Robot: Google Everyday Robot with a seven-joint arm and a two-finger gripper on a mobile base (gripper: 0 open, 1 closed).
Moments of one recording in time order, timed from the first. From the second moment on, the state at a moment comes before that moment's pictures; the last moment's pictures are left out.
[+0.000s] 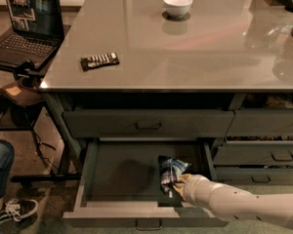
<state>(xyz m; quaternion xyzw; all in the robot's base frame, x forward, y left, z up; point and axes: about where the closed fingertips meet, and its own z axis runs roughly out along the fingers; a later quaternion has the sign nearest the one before) 0.476 -0.128 0.473 -0.43 0.82 0.06 0.38</state>
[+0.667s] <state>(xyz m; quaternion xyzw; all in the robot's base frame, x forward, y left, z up) 0.489 -0.115 0.440 -0.41 0.82 0.09 0.38</state>
